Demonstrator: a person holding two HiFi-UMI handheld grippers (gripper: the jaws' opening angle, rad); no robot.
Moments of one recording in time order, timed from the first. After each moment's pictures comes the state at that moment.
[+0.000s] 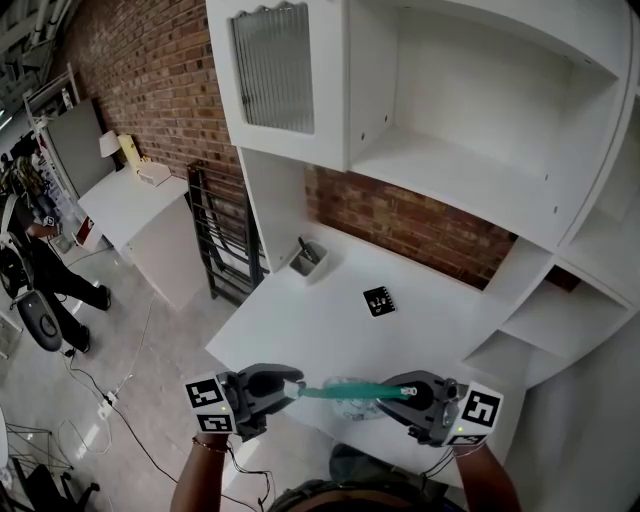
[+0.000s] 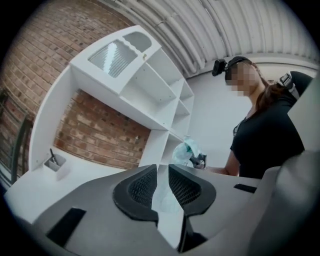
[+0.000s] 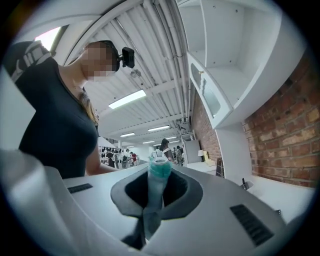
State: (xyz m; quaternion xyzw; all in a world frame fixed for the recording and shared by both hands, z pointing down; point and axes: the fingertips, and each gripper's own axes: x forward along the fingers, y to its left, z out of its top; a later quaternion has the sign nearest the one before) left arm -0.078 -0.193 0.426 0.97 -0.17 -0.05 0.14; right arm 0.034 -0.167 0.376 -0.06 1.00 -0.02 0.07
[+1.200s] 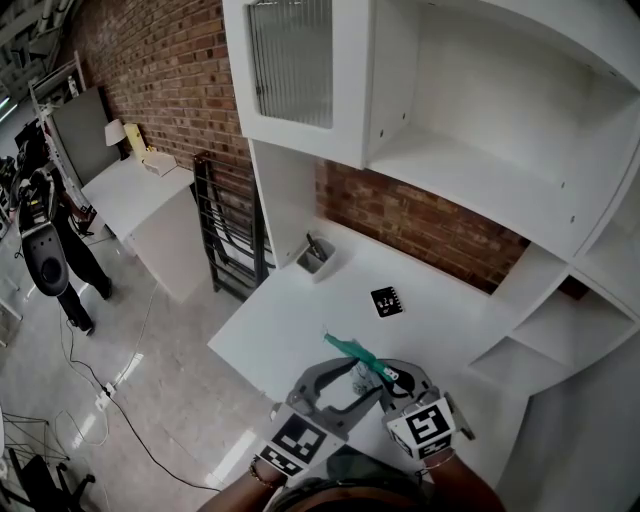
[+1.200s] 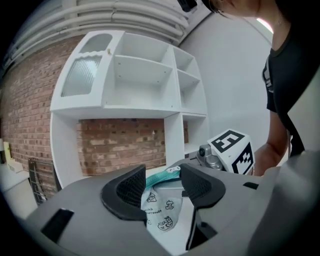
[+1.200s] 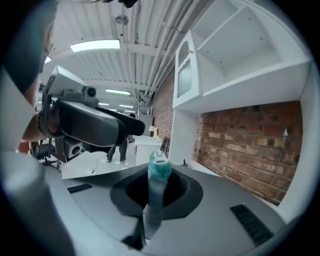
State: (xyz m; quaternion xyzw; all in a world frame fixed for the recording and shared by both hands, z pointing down) left arm 0.015 -0.214 0.406 0.93 -0.34 0.12 -0.01; right arm 0.013 -0.249 0.457 -0.35 0.93 0.03 -0.13
